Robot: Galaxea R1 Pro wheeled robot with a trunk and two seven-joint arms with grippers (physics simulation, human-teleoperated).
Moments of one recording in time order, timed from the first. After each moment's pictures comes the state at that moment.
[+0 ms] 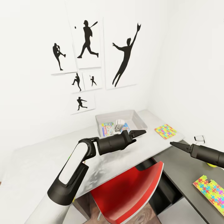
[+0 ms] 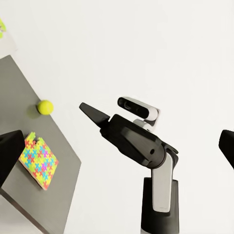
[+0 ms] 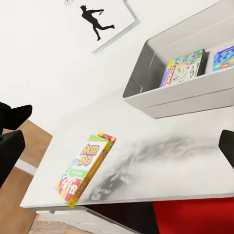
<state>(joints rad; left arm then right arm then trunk) -0.66 -0.14 -0.47 -1.61 1.55 0.80 0.34 -0.39 -0.44 -0.40 -1.62 -0.48 1.04 1.07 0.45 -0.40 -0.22</state>
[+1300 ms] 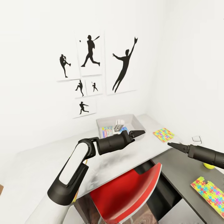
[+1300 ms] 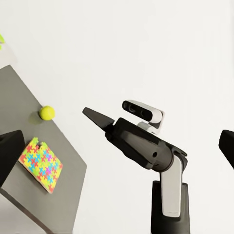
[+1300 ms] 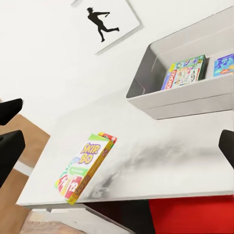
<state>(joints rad) -0.66 -0.14 -0.47 -1.61 1.51 0.80 0.34 -0.39 -0.44 -0.37 -1.62 -0.48 1.04 1.02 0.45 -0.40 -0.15</state>
